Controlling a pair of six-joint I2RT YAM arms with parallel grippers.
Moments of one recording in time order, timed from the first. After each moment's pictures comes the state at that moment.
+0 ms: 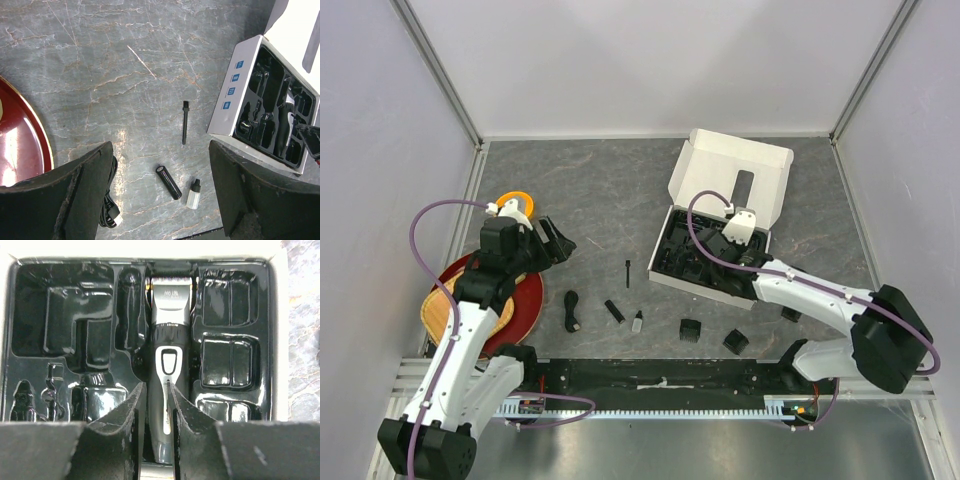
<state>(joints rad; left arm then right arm) -0.15 0.79 0.75 -0.57 0.13 -0.53 0.79 1.31 0.79 -0.42 0.77 0.88</state>
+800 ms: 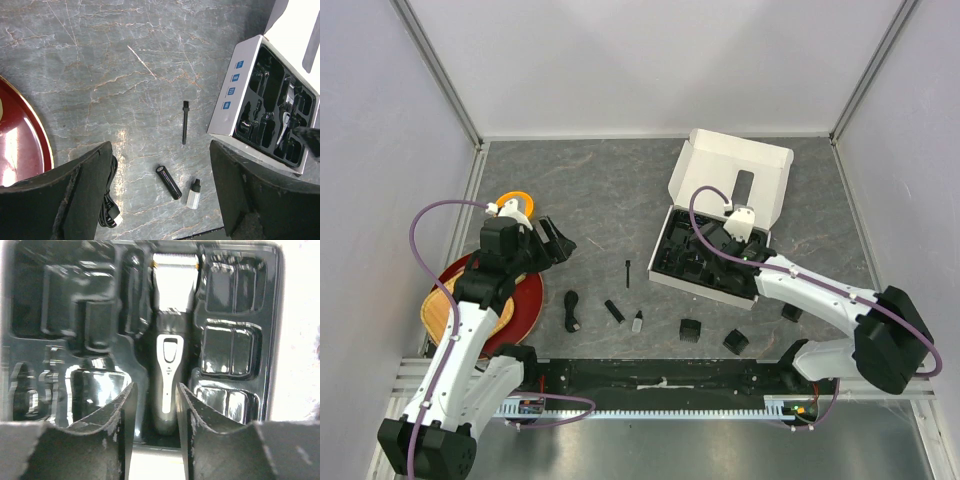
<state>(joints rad) -0.15 0.79 0.75 -0.57 0.13 -0.53 0.77 1.33 0.81 -0.50 0.66 0.89</state>
